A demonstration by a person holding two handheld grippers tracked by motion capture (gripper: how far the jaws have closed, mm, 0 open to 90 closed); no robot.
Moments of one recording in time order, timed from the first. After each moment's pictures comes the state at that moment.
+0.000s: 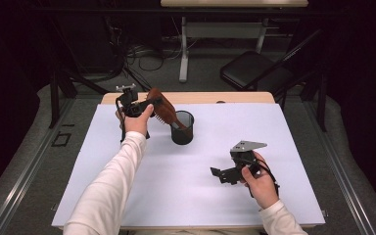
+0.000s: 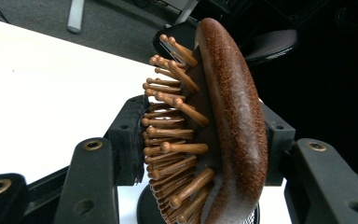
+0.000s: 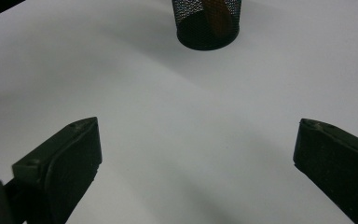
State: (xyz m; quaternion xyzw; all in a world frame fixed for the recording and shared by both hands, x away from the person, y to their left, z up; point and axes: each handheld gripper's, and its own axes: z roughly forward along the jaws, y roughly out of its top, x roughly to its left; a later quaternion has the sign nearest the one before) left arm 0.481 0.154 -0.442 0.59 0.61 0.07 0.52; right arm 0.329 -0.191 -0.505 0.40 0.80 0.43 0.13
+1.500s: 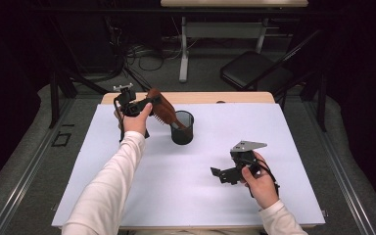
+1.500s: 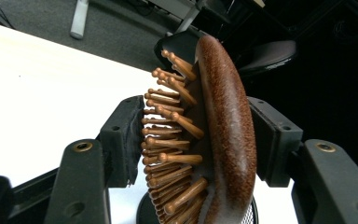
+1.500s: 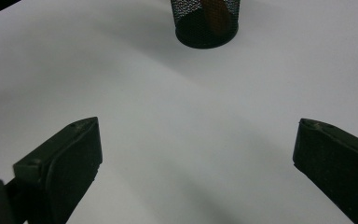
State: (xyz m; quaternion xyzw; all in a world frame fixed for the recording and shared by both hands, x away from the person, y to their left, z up) left arm 0.480 0.158 -0.440 0.57 0.62 0.08 0.54; right arm 0.330 -0.192 -0.506 0.40 0.80 0.43 0.13
